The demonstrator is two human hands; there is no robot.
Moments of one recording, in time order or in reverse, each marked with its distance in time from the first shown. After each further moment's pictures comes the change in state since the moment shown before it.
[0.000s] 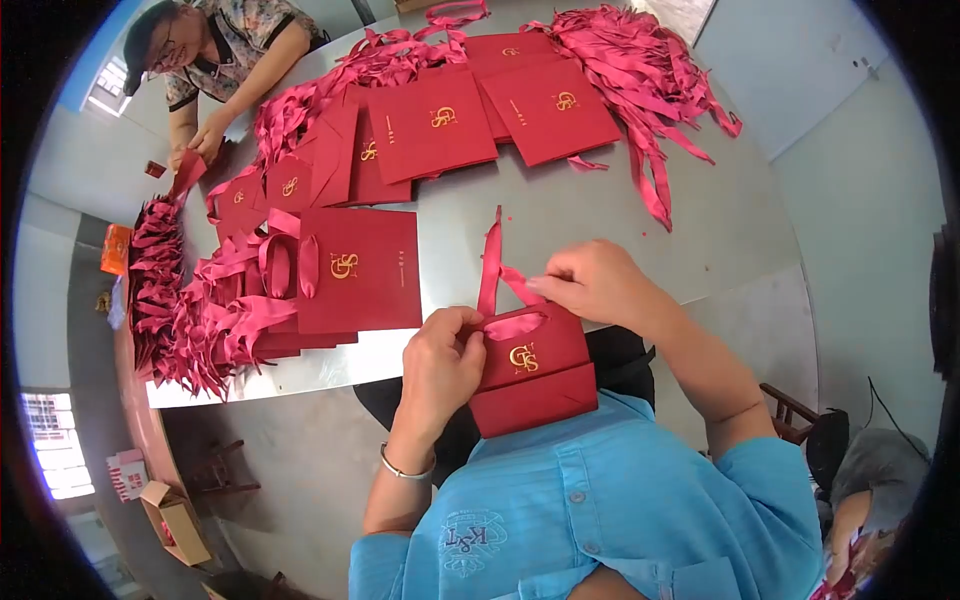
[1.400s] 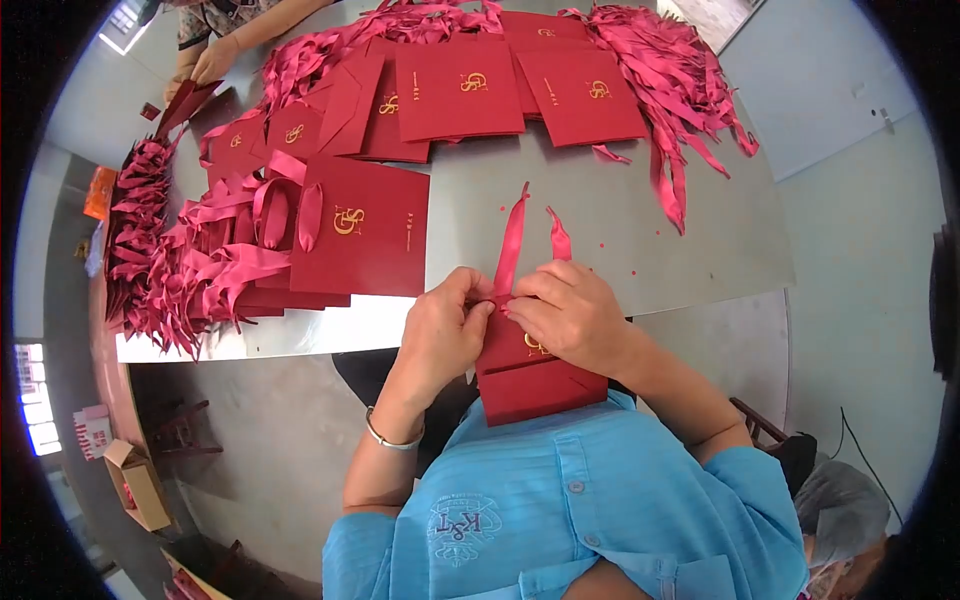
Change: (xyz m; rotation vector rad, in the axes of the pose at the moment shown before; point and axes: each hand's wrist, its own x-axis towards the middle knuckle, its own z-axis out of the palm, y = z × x) left_hand 0.010 -0.011 0.000 -0.201 -0.147 -0.100; right_hand -0.015 -0.023 0.048 -0.231 0.404 -0.731
